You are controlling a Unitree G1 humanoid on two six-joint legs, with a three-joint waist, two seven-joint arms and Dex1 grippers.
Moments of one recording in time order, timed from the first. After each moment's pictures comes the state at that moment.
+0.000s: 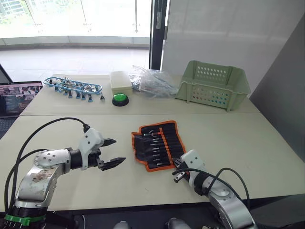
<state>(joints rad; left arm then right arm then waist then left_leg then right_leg) -0.04 0.71 0.28 -0.35 -0.38 0.52 -1.07 0.05 -0.30 0.21 -0.39 0.06 0.45 0.42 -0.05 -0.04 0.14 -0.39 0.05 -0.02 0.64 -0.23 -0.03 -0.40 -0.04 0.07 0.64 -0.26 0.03</state>
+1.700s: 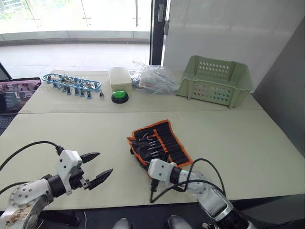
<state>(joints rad) 0.23 0.69 0.32 -0.38 -0.44 0.28 -0.92 -0.23 -0.42 0.53 -0.16 -0.16 -0.05 0.63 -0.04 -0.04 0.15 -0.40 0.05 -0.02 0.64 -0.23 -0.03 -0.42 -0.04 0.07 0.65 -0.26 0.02</state>
